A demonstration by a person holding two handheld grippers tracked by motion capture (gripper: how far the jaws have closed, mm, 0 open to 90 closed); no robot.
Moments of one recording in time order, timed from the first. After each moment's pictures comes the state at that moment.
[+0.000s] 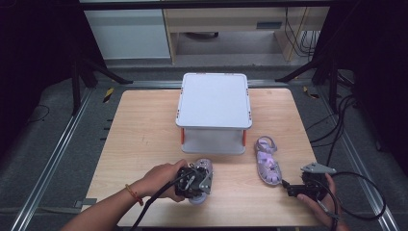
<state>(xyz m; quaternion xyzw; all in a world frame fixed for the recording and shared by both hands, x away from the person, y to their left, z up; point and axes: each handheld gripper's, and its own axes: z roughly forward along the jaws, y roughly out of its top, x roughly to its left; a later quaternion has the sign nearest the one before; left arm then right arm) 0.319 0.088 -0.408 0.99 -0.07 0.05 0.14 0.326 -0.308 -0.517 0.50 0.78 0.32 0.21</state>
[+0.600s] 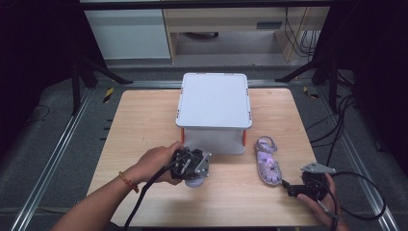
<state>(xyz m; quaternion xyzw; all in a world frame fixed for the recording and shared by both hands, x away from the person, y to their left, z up) 0.341 0.097 -0.359 0.98 -0.06 0.14 0.15 0.326 -0.309 -0.517 0.50 0.78 0.32 0.21</state>
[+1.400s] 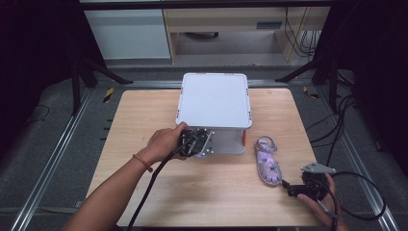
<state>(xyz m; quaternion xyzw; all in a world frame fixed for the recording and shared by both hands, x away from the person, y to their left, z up) 0.402 0.086 -0.383 0.95 -0.06 0.28 0.15 0.326 -0.309 -0.517 0.50 0.78 0.32 0.20</state>
